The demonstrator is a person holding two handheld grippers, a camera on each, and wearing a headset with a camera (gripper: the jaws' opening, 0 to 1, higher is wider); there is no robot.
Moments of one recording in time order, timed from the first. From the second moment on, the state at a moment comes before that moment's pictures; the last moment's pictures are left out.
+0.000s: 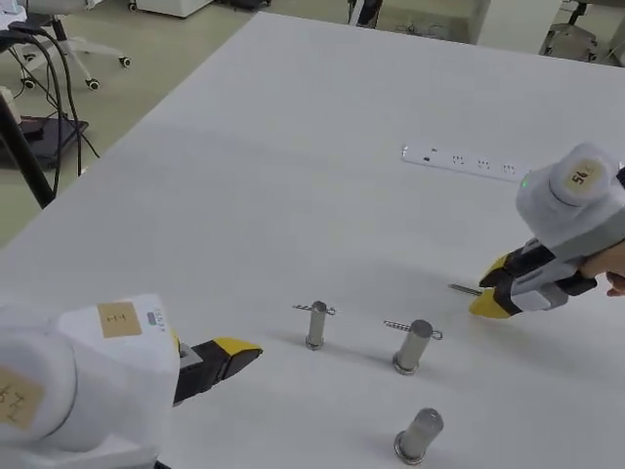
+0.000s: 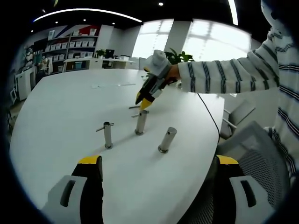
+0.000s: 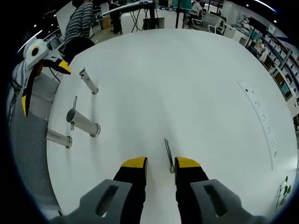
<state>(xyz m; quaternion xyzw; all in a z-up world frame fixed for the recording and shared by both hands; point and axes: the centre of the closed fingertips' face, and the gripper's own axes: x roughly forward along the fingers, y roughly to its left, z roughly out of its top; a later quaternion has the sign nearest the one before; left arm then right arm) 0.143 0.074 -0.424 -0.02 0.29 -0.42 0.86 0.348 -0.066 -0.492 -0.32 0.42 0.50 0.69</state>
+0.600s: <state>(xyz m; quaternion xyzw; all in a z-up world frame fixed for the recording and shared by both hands) 0.140 0.073 -0.428 -0.02 0.29 -0.42 0.86 0.345 -0.067 -0.496 -0.34 0.41 0.51 0.67</state>
